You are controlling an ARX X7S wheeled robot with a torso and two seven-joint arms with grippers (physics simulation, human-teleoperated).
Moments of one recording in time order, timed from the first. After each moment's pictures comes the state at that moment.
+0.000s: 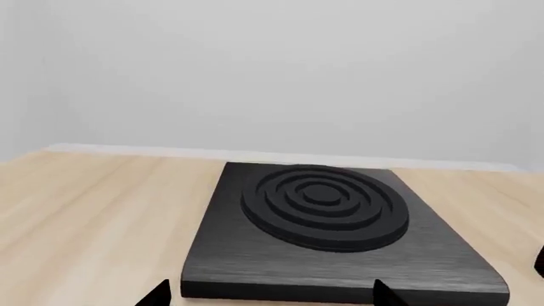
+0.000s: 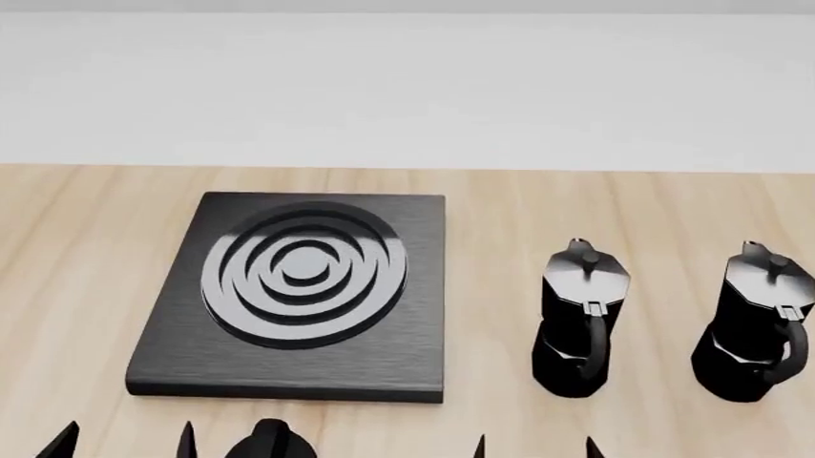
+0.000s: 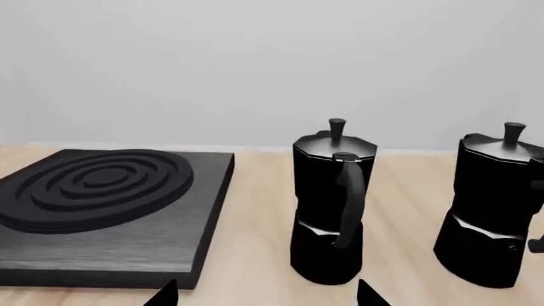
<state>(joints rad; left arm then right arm) -0.01 -0.23 0.24 0.06 -0.27 0.03 -0.25 0.05 0.22 -0.27 0.05 0.20 -0.06 0.25</state>
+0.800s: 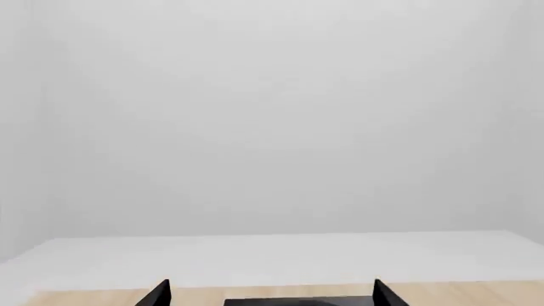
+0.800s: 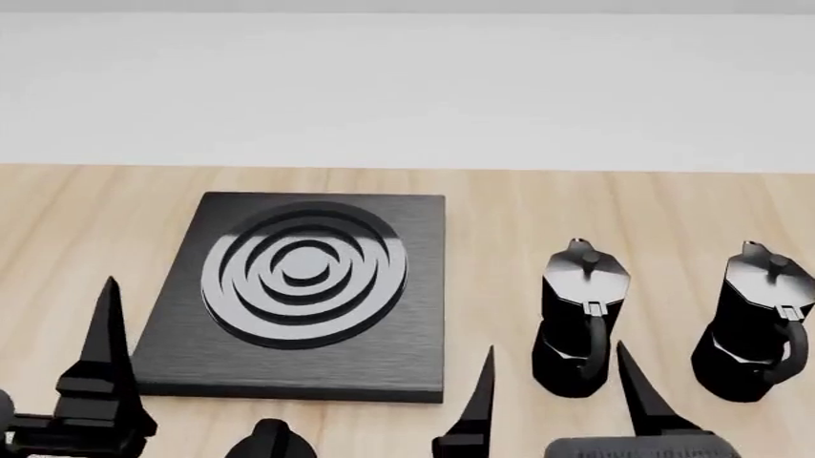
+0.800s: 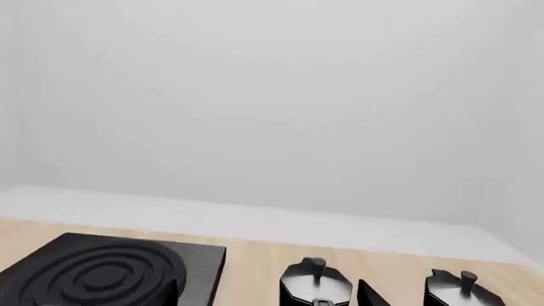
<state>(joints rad) -0.17 -0.41 0.17 0.81 -0.46 -0.59 -0.46 0.08 0.34 -0.26 -0.46 0.21 0.28 0.34</state>
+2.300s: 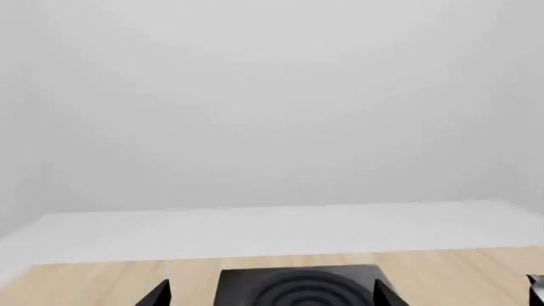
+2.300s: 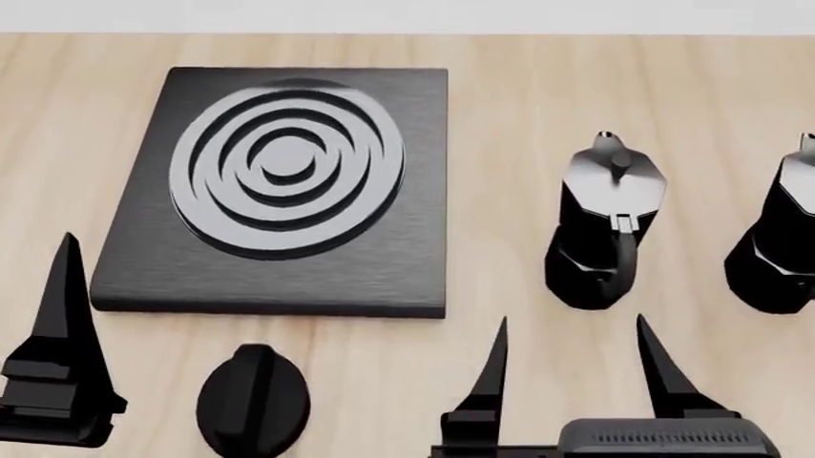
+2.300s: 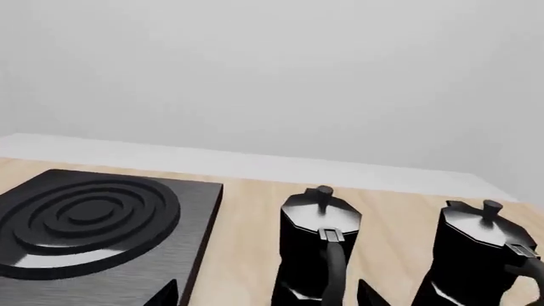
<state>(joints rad) -0.24 -0.48 0.18 0.94 -0.54 -0.61 -0.56 0.11 0.36 -0.24 -0.54 0.24 0.34 0.38</state>
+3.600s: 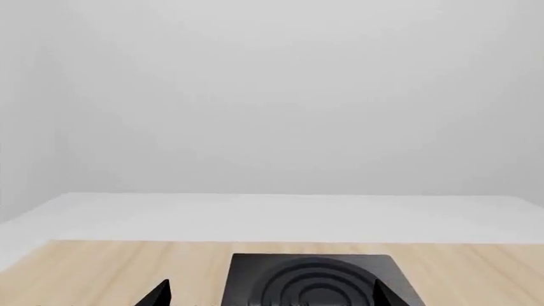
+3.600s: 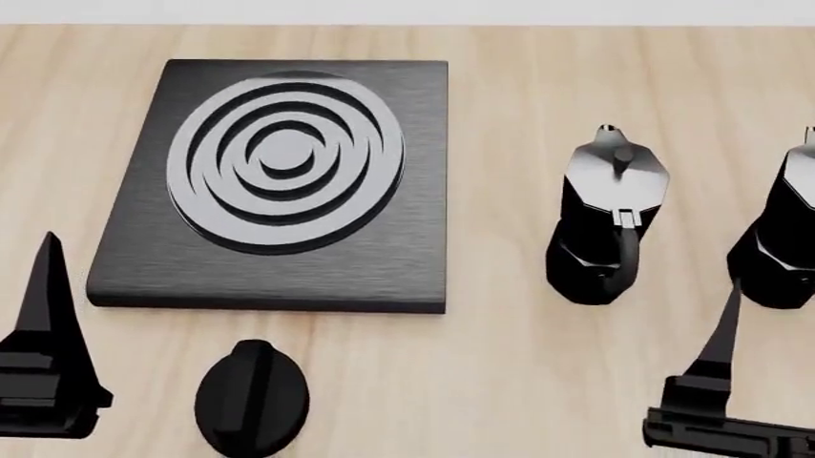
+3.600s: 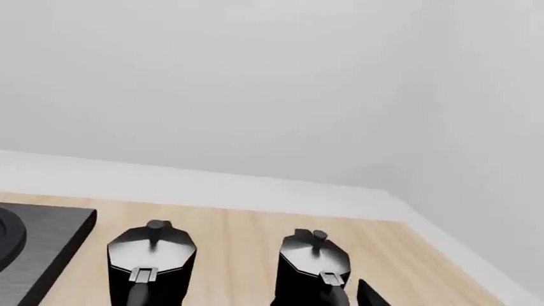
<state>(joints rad) -0.24 -0.51 0.16 0.94 -0.61 -0.61 -0.64 0.02 0.58 0.11 -0.54 0.41 0.28 0.35</state>
